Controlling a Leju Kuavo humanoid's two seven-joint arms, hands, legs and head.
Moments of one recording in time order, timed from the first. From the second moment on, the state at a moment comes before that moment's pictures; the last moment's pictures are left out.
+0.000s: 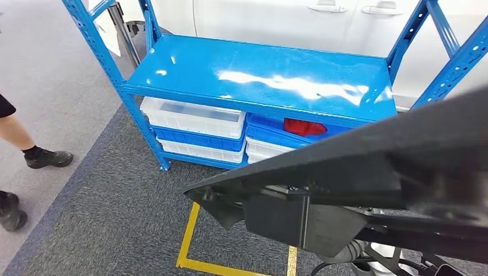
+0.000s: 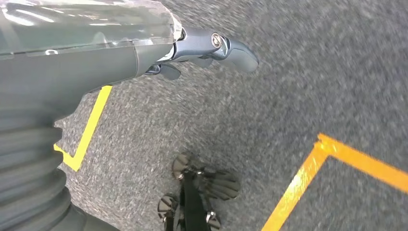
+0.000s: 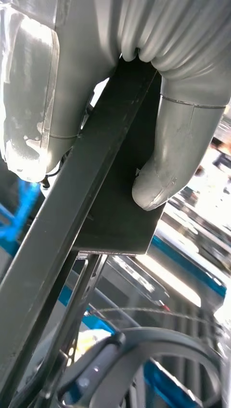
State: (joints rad) left arm -0.10 -0.02 1.24 -0.21 -0.96 0.04 -0.25; right arm -0.27 -0.16 0.48 -2.11 -0.01 0.37 -0.70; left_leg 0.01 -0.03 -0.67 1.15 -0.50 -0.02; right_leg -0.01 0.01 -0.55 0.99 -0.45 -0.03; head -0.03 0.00
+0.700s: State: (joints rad) left arm -0.09 -0.03 1.23 -0.21 -0.96 -0.01 -0.25; right arm -0.25 -0.11 0.43 -2.10 -0.06 0.55 -0.69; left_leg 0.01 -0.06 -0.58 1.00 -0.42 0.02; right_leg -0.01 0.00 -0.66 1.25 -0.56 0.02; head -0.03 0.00
